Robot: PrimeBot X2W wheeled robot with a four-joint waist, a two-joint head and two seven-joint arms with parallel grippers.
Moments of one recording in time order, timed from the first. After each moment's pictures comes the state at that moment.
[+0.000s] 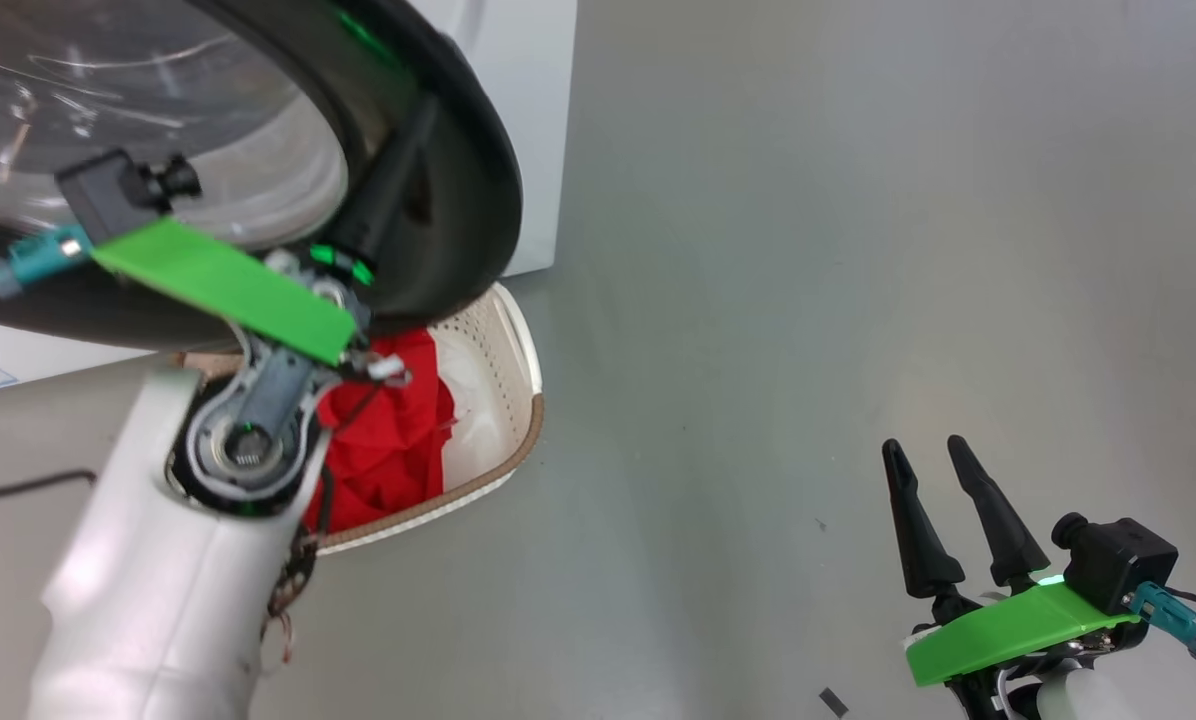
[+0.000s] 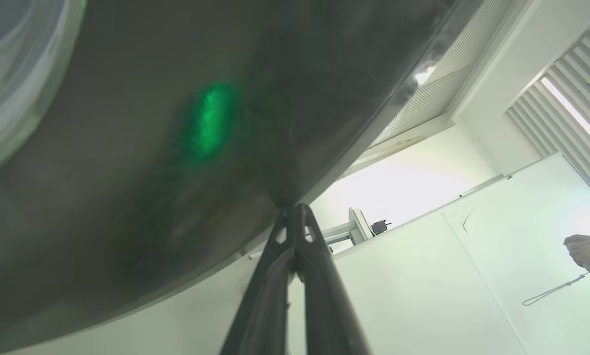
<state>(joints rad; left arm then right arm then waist) -0.78 0.15 -0.30 0.30 -1.47 -0.12 0.11 -0.09 -0.04 0.07 0.26 0.50 0.12 -0.26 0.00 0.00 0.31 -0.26</state>
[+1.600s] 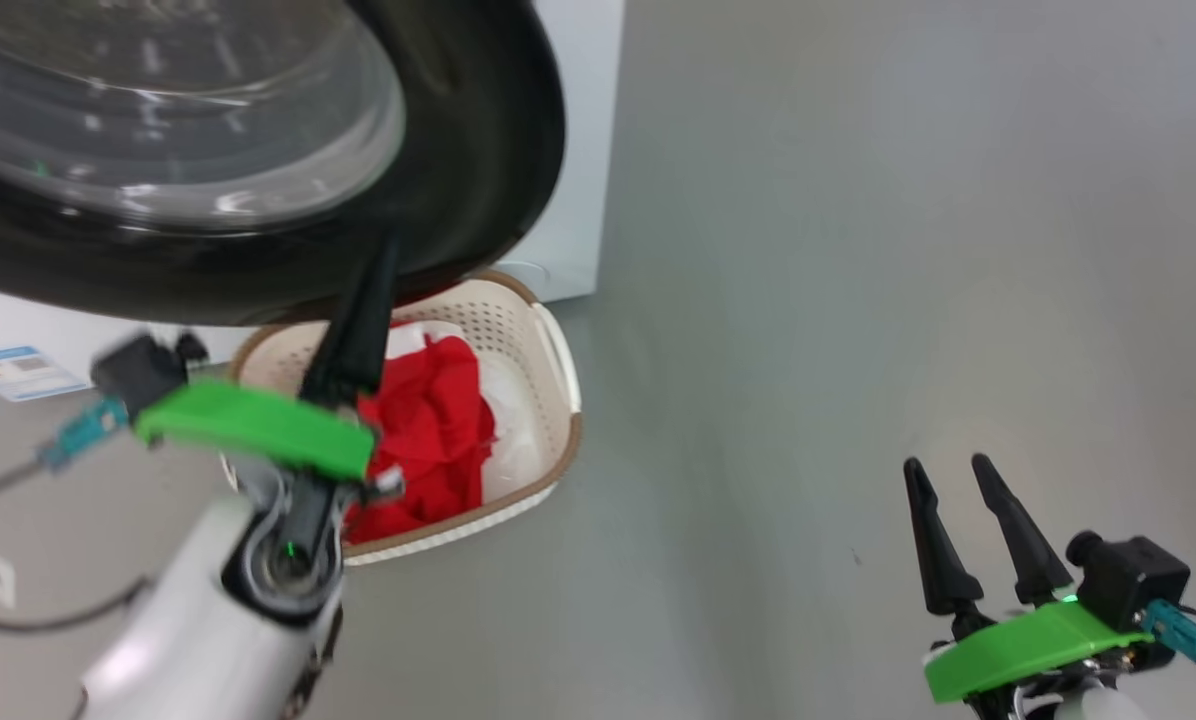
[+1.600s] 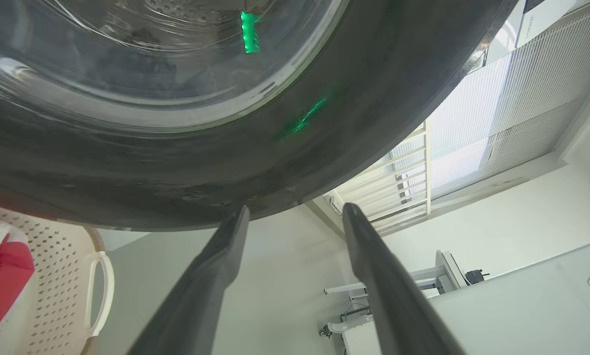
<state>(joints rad) -0.70 0.24 -0.50 0.47 -1.49 -0.12 -0.24 -0.07 -0.04 0.03 0.27 0.44 0.12 -0.26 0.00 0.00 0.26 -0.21</state>
